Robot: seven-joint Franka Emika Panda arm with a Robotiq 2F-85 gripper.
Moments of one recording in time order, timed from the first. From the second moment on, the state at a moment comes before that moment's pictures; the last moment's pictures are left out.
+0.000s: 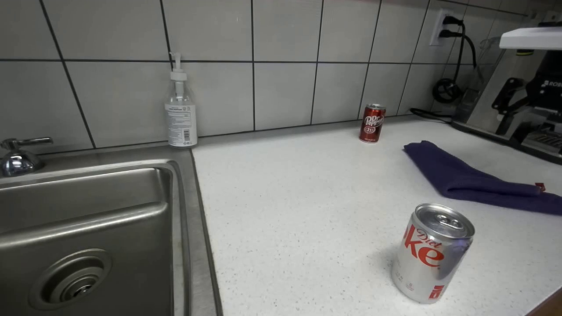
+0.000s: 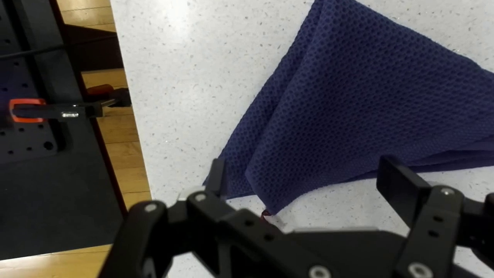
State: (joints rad) arm -0.19 -0.07 -0.19 -2.46 0.05 2.35 1.26
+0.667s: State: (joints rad) arm -0.19 -0.19 -0.19 -2.55 -0.05 2.34 1.12
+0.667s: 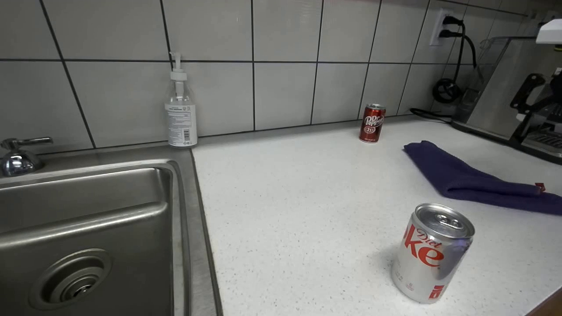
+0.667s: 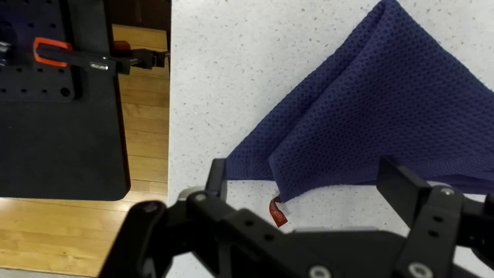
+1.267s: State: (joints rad) arm -0.19 -0.30 -0.13 -2.66 -0.14 2.34 1.00
